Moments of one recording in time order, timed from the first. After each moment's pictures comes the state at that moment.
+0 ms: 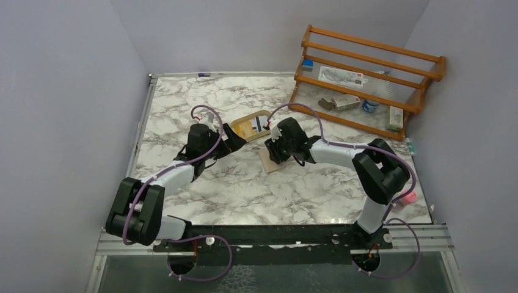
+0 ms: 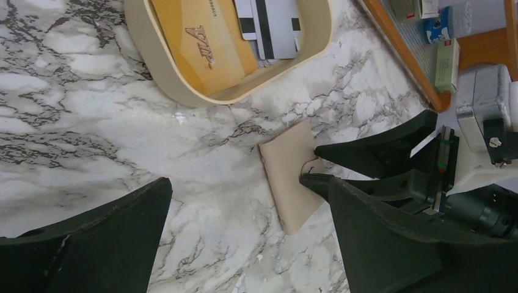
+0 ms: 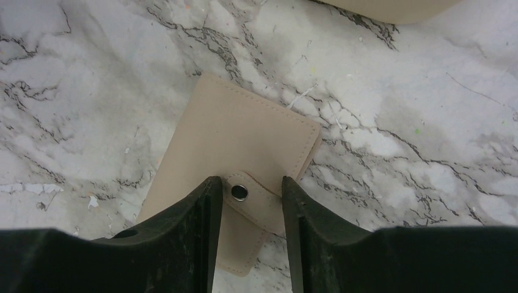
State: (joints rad) left arm -0.29 1.35 0.55 0.29 0.30 -0.74; right arm 0.70 1.78 1.01 -0.04 -0.08 -0.05
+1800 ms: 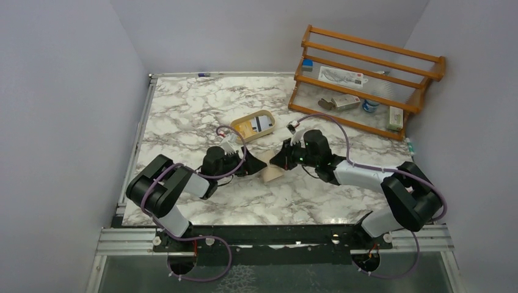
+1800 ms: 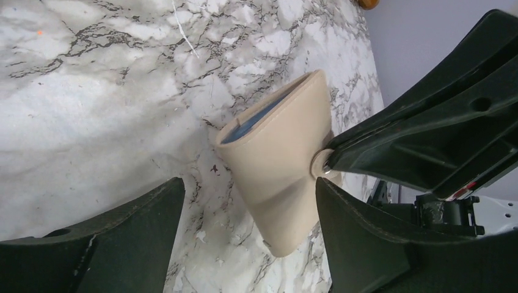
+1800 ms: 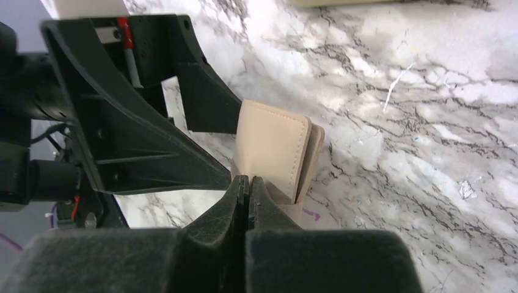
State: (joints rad) left arm -0.52 1.63 0.34 0.99 0.44 -0.83; right arm 0.66 1.48 0.63 0.38 -0.35 0.43
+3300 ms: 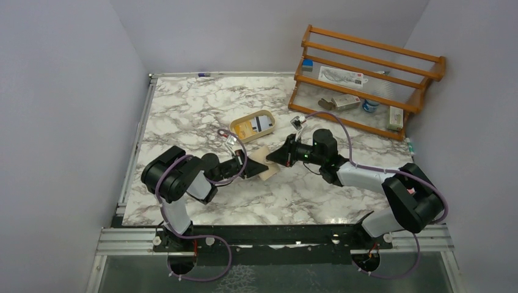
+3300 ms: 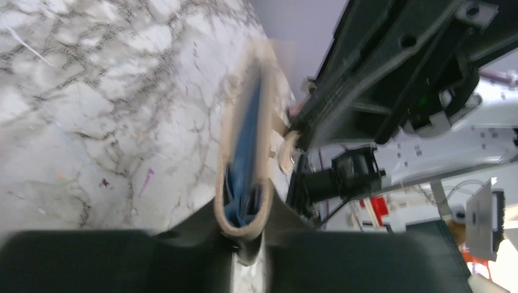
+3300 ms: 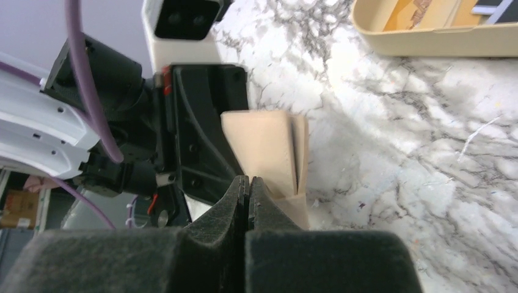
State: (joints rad) left arm -0.52 1.79 0.27 1.53 0.63 -1.03; right arm 0.61 1.45 0.58 0.66 -0.58 0.59
